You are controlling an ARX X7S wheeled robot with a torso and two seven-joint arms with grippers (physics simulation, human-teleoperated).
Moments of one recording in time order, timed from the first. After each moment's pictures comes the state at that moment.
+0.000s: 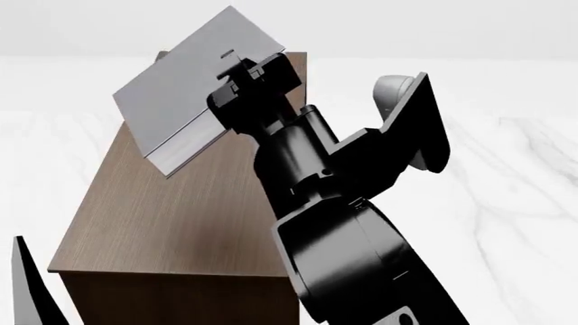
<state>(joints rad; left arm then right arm) 0.05 -0.45 0.33 0.49 0.14 0.31 -0.64 0.82 0.12 -0.30 -0.24 1.67 0.24 0.91</state>
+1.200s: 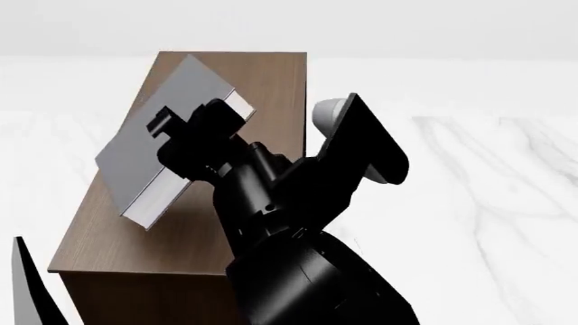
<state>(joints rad) 0.05 -0.46 0.34 0.48 0.14 0.32 -0.65 0.81 0.15 -0.47 -0.26 1.61 0.25 0.95</state>
